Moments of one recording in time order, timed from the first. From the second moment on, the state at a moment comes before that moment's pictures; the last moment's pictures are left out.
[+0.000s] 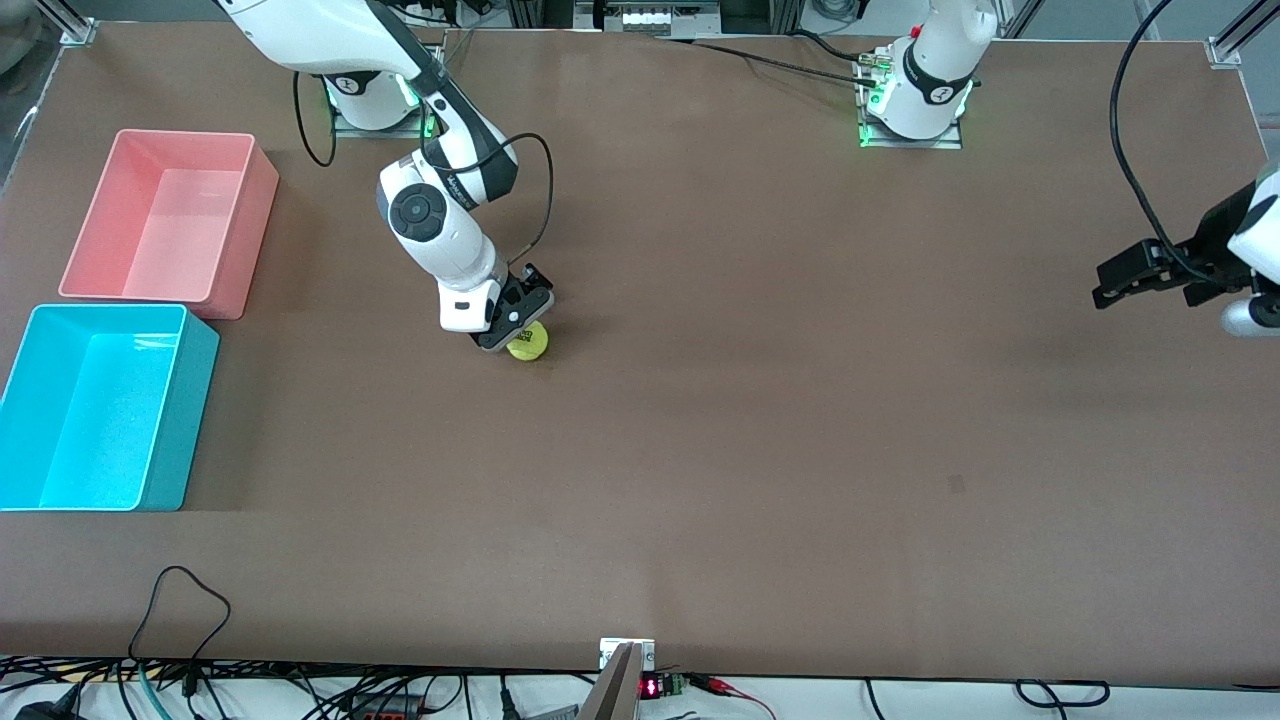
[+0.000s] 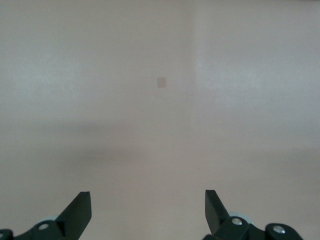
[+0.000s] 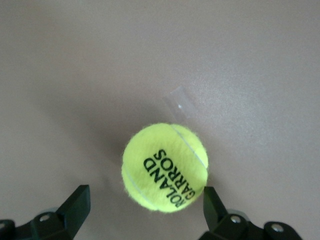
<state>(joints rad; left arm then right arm) 0.00 0.13 -0.01 -1.44 0.00 1.56 -0.05 0.30 0.43 0.26 -2.18 0.02 2.70 -0.21</state>
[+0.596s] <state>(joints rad) 0.00 -0.01 -0.04 -1.68 0.00 1.70 -0.05 0.31 0.48 0.24 -2.16 -0.01 2.76 -0.21</state>
